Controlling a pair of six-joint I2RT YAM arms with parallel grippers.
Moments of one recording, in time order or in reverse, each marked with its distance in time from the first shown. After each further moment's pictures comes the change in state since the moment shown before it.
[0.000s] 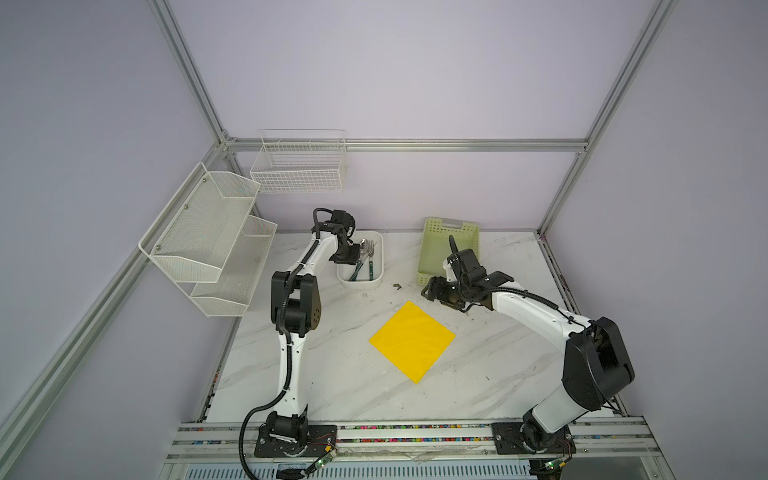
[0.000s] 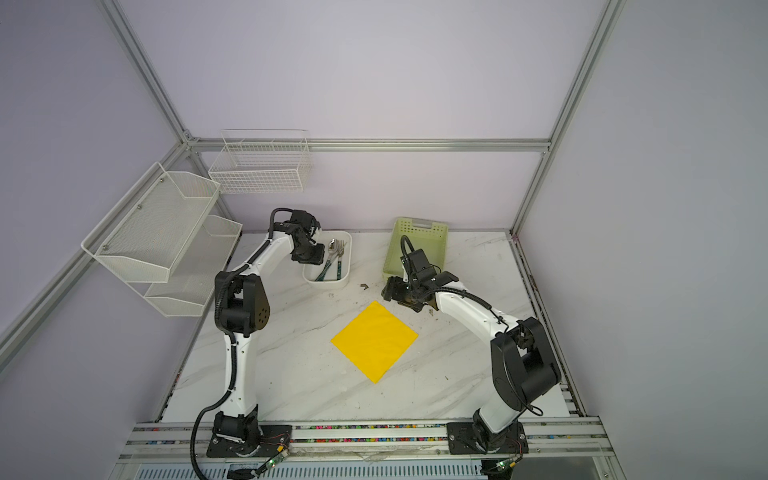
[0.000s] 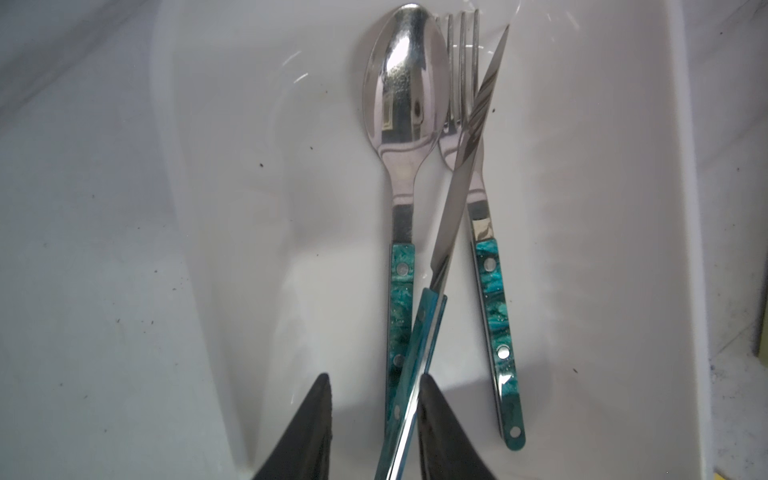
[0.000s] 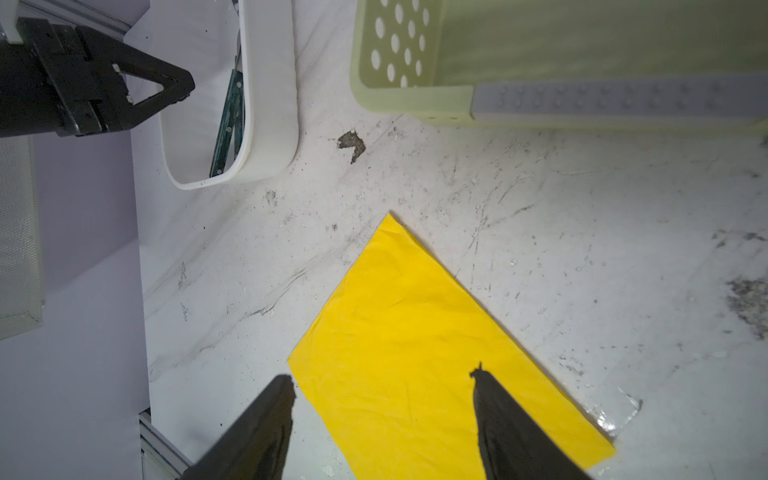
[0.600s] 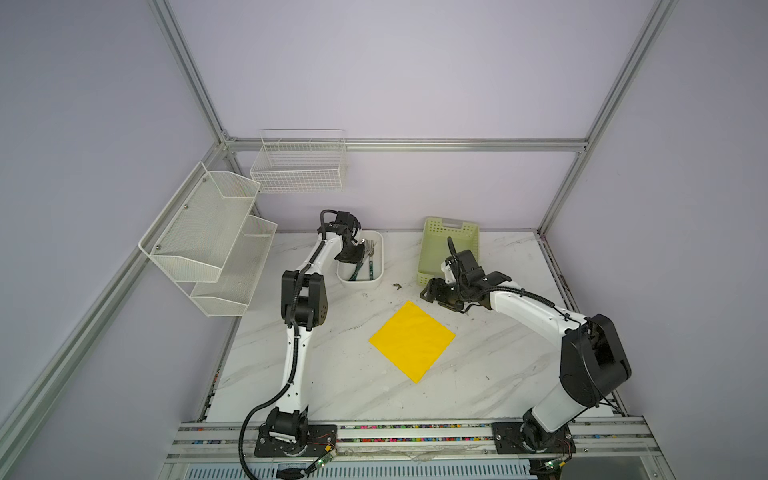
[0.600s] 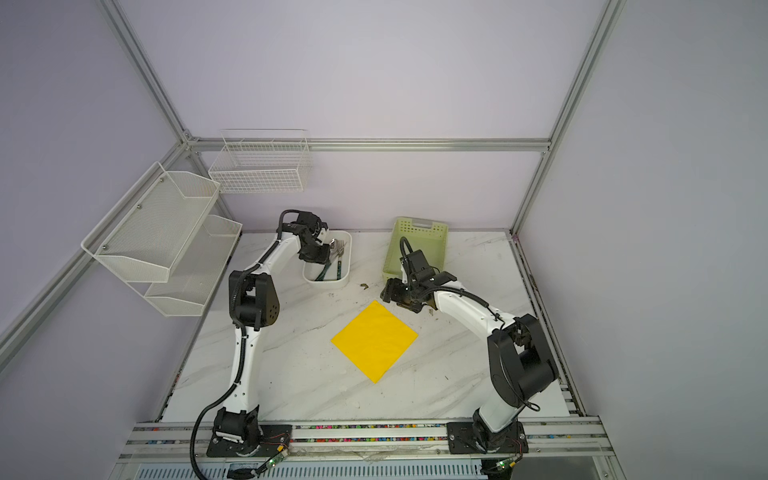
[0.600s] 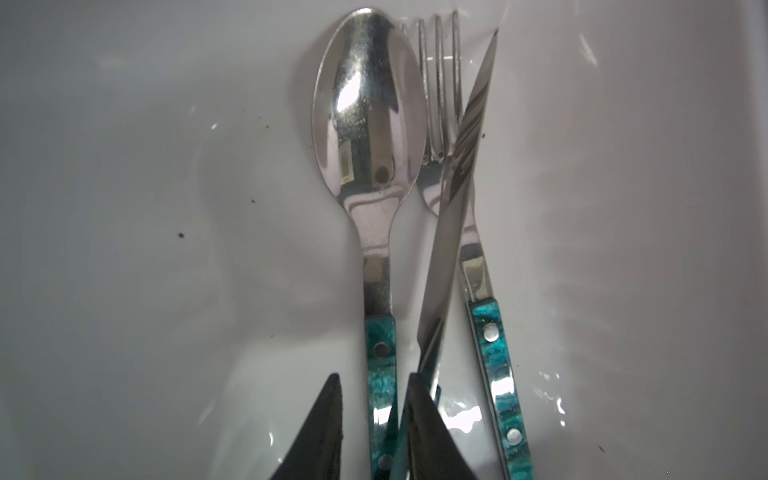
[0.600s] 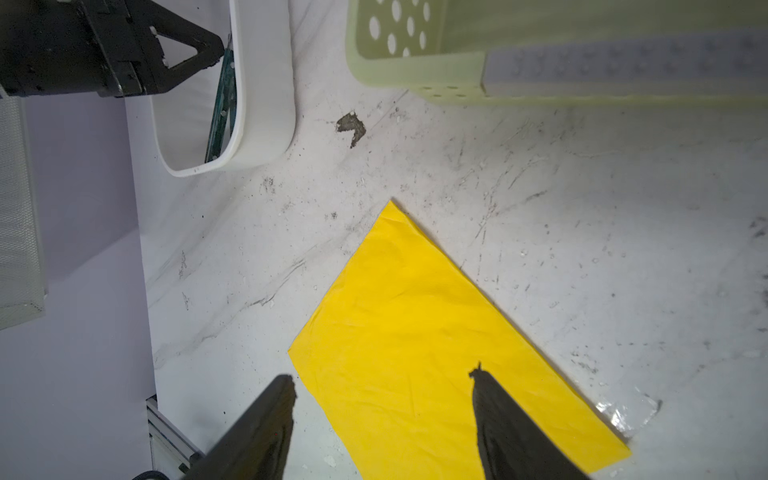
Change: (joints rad) left arm -0.006 0.140 0.120 0.001 0.058 0.035; right arm 0.000 0.020 -0.002 0.001 -0.035 0.002
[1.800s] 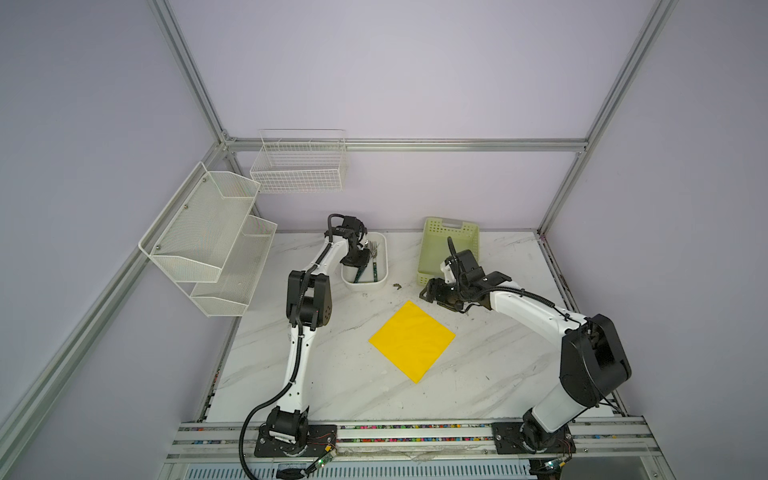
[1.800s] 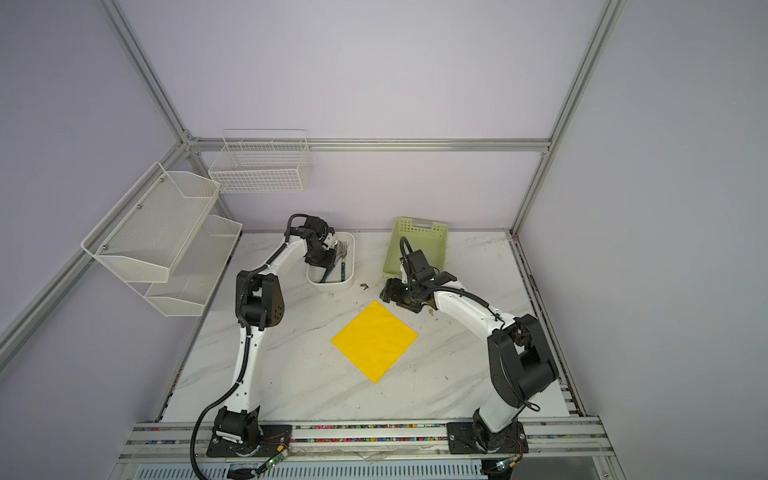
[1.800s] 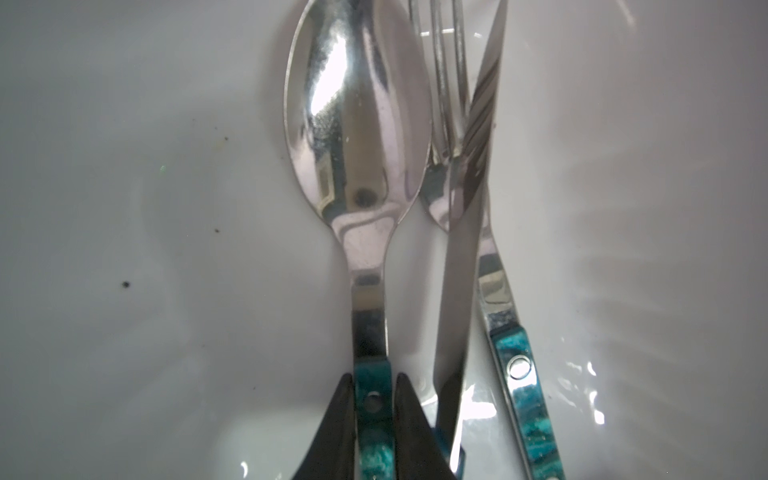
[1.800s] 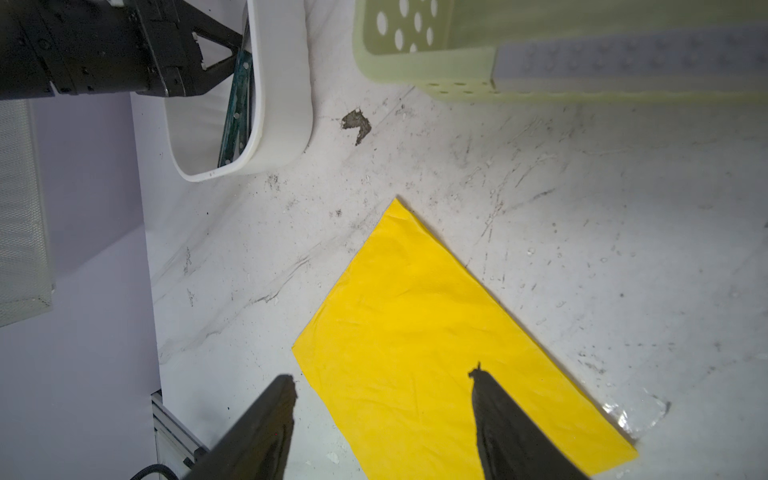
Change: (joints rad) left arm -0.028 0.033 0.000 0.017 -0.006 0.017; right arm 0.000 0.000 0.000 0.003 -0.011 -0.001
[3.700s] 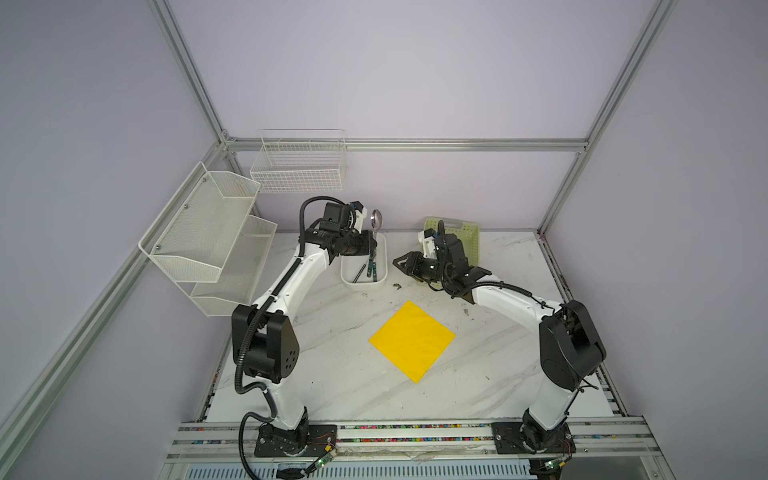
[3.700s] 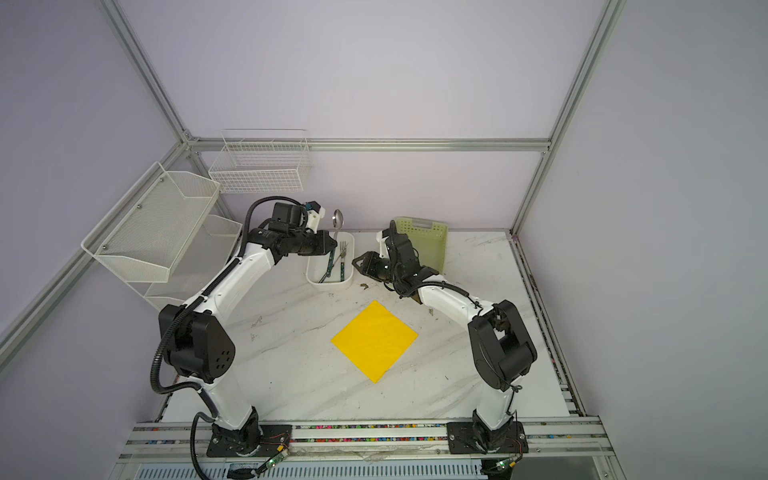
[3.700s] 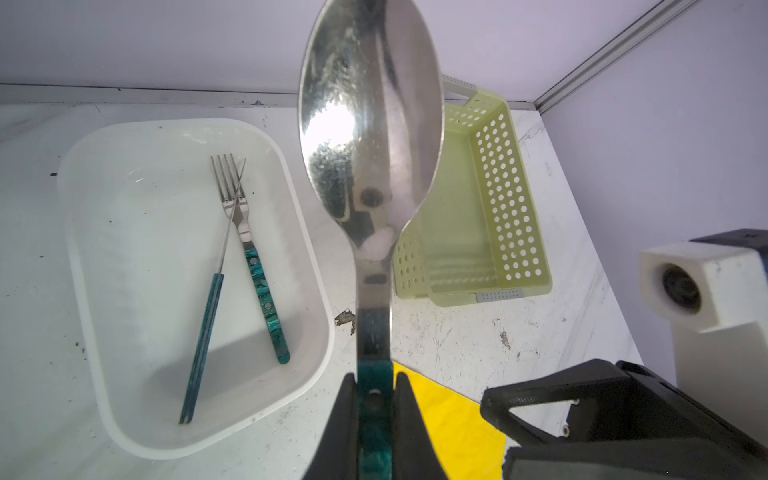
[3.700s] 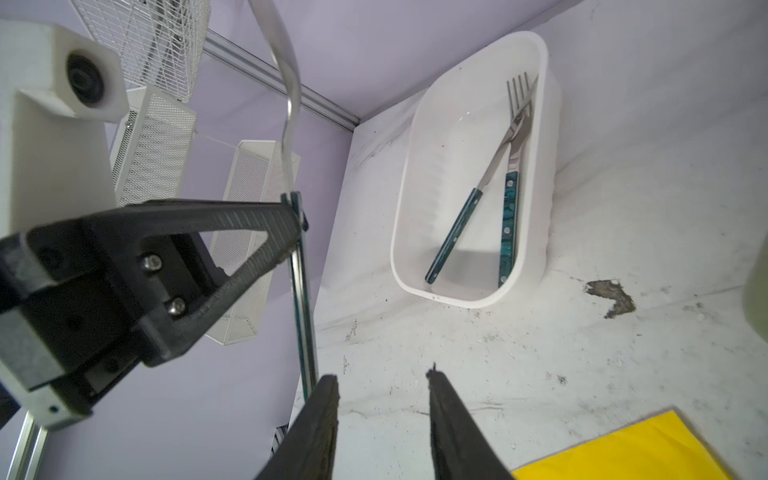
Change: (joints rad) left arm -0.084 -0.770 -0.640 0.316 0.232 -0.312; right arm 0.080 0.150 0.138 0.547 -0.109 0.166
